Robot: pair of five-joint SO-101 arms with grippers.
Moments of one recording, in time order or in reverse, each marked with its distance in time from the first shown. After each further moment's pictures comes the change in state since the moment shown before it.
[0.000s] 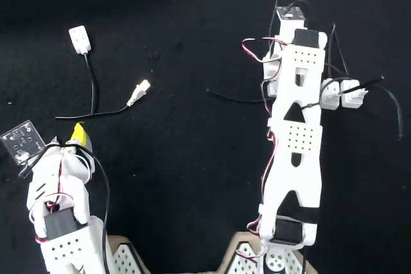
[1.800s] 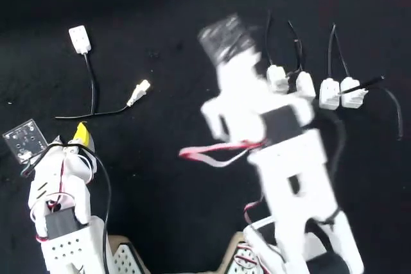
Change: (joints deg) left arm 1.2 0.0 0.0 0.0 0.0; right arm -30.4 -107.0 108.1 -23.7 -0.4
